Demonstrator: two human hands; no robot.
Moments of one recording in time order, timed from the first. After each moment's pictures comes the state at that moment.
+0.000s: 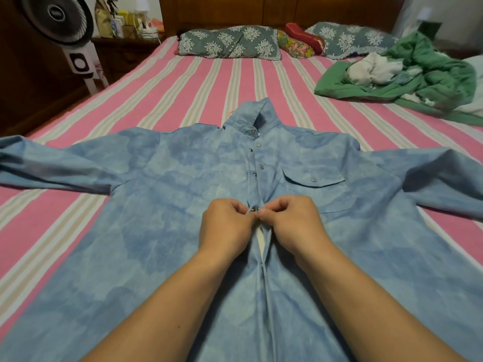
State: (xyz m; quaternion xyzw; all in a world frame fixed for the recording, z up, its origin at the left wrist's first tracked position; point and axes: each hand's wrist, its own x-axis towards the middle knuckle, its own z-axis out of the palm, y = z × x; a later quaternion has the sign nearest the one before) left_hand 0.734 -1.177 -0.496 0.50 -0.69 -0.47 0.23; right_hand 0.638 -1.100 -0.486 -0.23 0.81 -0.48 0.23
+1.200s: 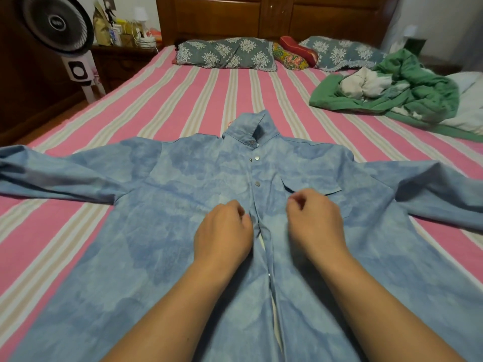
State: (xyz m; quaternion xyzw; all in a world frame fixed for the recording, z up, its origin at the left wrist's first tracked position) left_hand 0.745 -1.181 -0.484 0.46 -0.84 -0.24 0.17; right_hand 0.625 -1.088 -0.461 -0.27 0.90 -0.35 0.02
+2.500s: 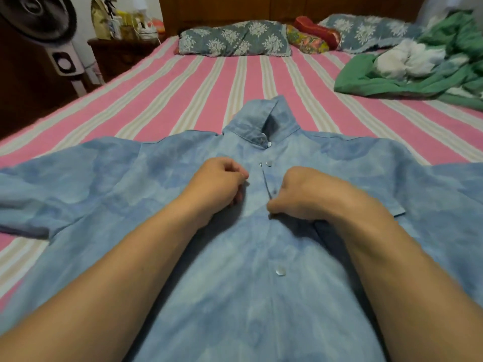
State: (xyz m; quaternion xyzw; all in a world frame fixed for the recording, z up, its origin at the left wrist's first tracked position) left_hand 0.647 -1.327 -0.503 0.40 -0.75 -0.48 0.22; right_hand 0.542 -1.206 -0.455 -0.44 0.88 -0.05 0.18
